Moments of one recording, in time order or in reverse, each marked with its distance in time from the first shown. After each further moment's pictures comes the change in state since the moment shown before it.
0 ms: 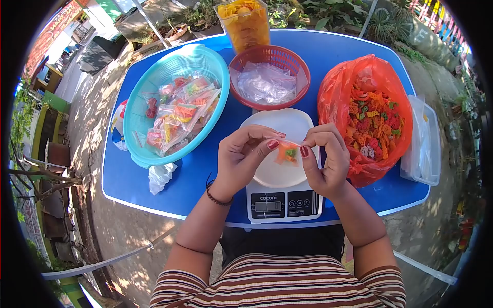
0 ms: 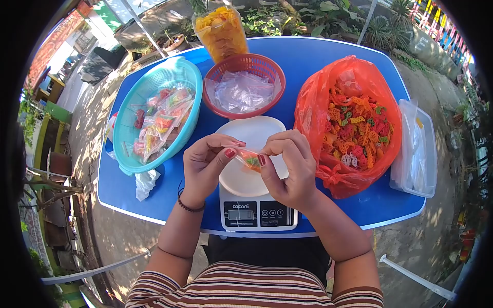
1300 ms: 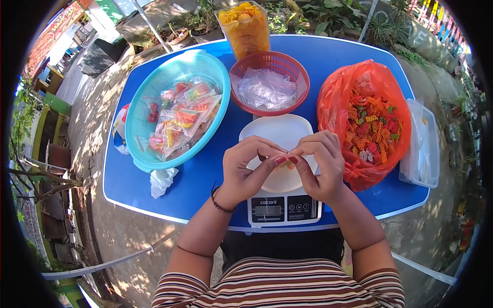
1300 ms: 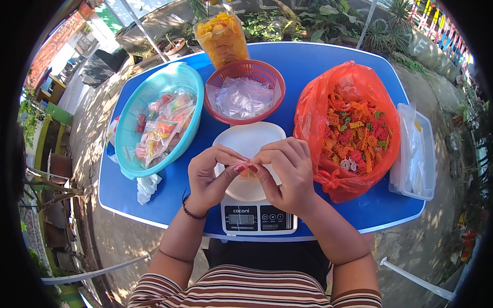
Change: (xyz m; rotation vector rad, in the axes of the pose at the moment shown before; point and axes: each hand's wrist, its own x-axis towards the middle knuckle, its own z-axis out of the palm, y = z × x) left_hand 0.001 0.006 0.001 0.371 -0.049 0.207; right_hand 0.006 -0.003 -0.002 -0.211 -0.106 -0.107
